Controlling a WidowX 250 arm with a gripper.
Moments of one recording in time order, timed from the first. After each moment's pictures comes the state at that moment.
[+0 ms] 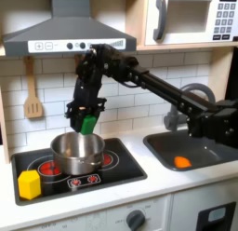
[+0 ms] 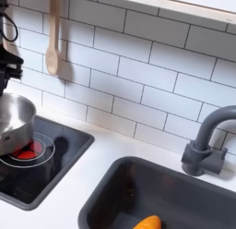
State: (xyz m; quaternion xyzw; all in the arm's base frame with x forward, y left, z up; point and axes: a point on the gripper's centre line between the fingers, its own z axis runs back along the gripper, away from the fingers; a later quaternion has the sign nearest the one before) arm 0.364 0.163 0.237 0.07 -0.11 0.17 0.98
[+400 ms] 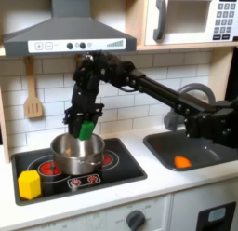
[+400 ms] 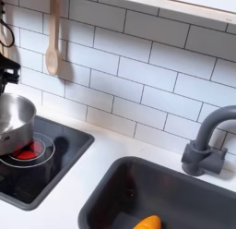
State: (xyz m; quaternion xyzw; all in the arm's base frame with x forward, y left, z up) arm 0.367 0.165 0.223 0.07 -0.10 0.17 0.98
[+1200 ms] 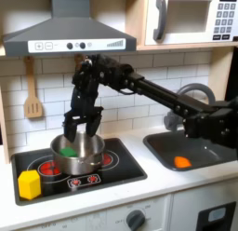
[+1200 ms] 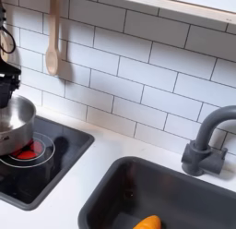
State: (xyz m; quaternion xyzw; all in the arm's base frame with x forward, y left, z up) arm 0.368 0.166 0.215 0.07 -0.10 0.18 0.98
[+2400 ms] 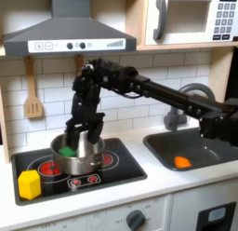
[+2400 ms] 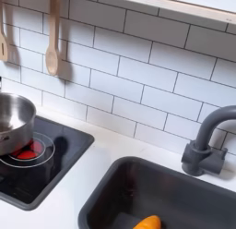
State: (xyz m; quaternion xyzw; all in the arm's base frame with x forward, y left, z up) arm 0.341 0.167 0.212 0.06 -0.09 0.19 0.98
